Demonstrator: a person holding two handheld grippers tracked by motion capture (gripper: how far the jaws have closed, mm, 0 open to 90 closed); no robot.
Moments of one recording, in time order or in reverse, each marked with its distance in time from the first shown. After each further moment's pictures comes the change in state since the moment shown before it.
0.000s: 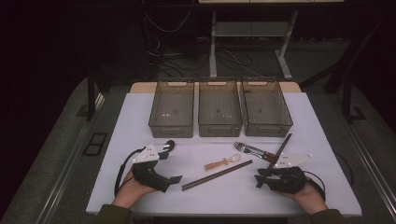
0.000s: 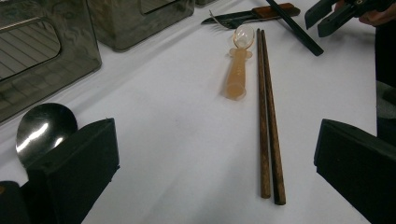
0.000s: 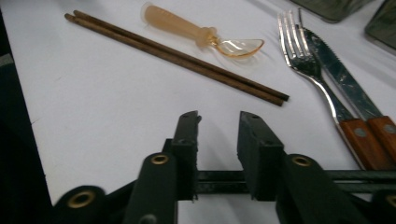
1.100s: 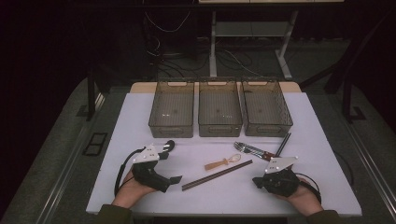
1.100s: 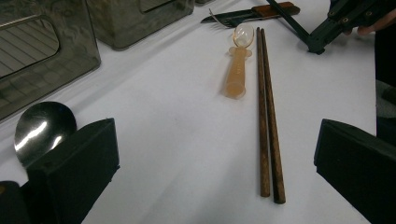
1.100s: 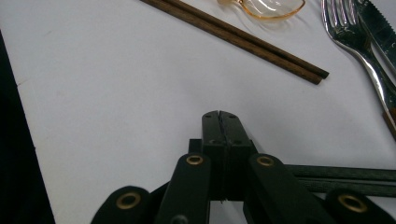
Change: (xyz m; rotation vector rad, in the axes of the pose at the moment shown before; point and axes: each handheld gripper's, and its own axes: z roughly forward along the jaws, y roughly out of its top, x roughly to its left) left arm 0.000 0.000 0.000 0.003 -0.002 0.001; right arm 0.008 -0.001 0.015 0.143 0.003 -0.060
